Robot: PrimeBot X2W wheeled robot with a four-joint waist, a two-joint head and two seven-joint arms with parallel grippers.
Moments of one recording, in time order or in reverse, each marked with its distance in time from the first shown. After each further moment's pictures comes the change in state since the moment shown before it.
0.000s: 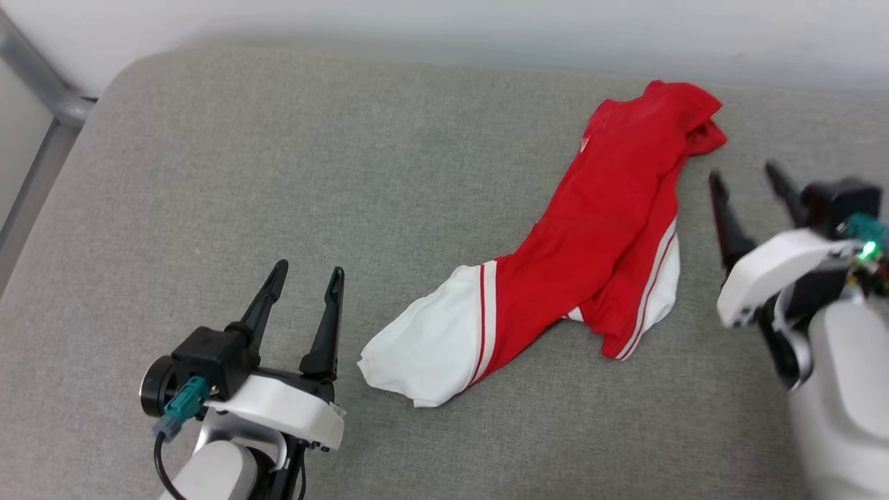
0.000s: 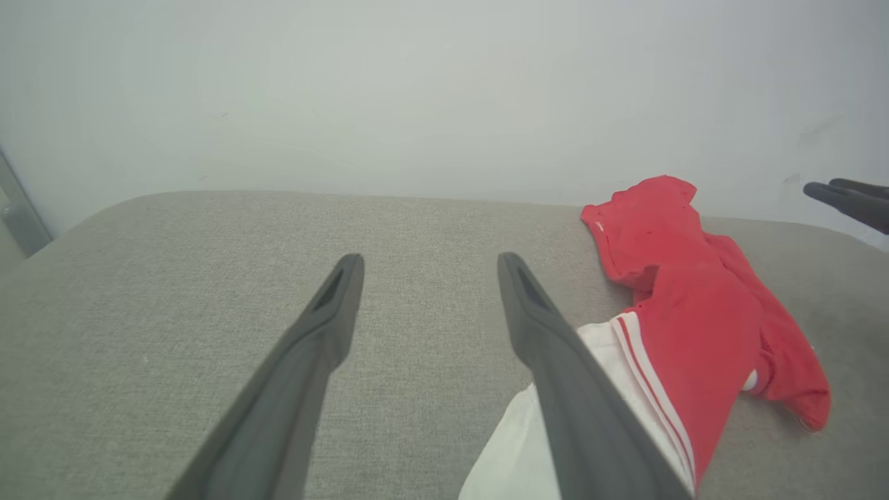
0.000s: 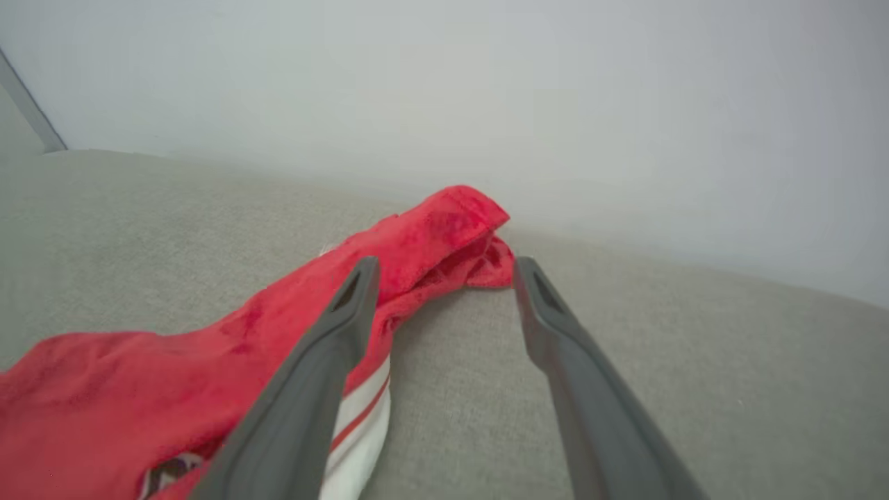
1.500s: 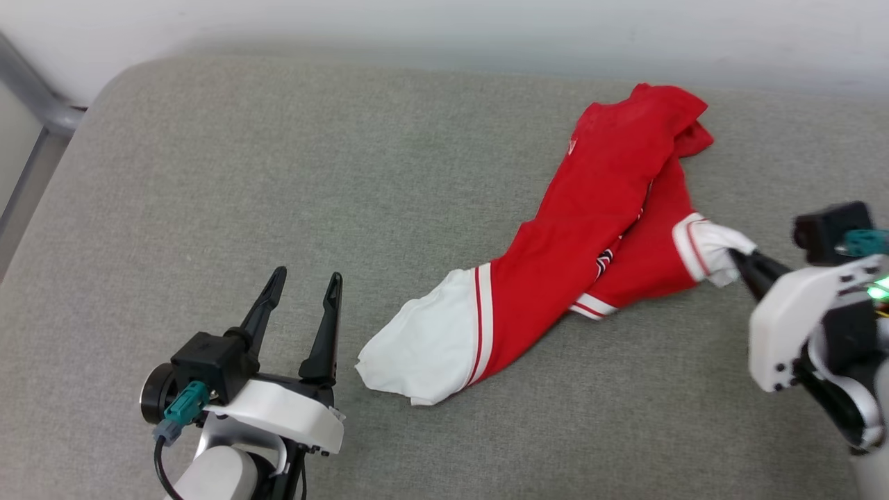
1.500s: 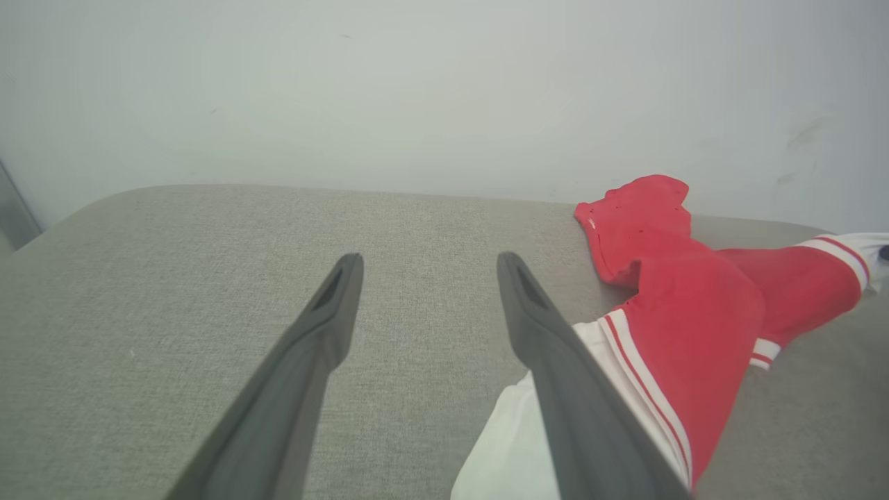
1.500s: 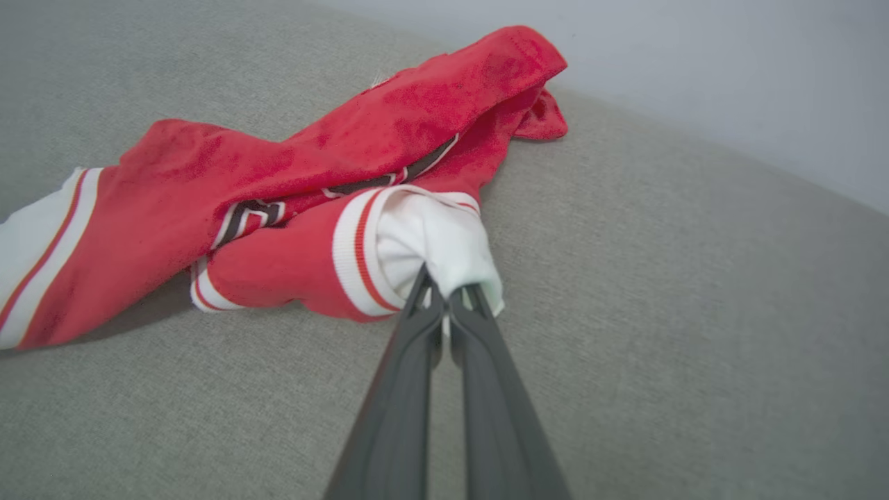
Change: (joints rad) left arm 0.018 -0.011 0.010 0.007 0.000 -0.002 0.002; right arm 0.254 -0.135 0.115 -0.508 0.204 0.000 0.660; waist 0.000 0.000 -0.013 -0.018
